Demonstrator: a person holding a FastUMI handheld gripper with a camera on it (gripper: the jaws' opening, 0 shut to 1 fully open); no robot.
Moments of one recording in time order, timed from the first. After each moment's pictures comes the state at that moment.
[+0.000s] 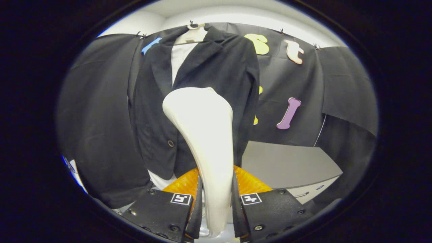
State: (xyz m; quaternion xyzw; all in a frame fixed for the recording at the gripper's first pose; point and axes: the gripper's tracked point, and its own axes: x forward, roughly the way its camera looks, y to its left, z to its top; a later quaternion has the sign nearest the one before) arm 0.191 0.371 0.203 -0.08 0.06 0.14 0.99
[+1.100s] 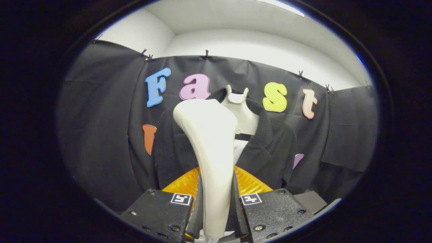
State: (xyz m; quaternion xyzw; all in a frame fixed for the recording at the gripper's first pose) arm 0.187 0.574 0.421 -0.12 -0.07 0.12 0.98
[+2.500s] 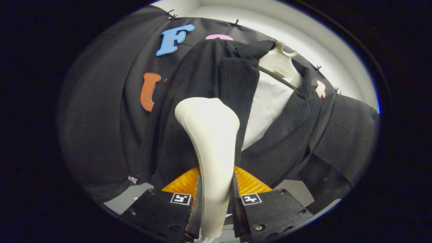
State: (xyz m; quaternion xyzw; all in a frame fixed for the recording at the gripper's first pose) arm 0.227 0.594 0.253 -0.23 0.05 0.04 0.97
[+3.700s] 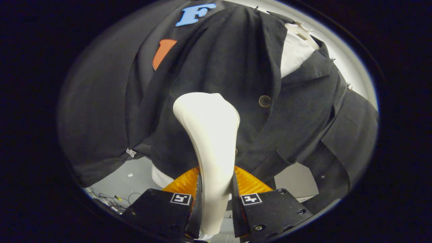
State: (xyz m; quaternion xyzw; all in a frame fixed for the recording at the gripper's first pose) arm 0.234 0.559 0.109 -0.28 0.14 0.04 0.95
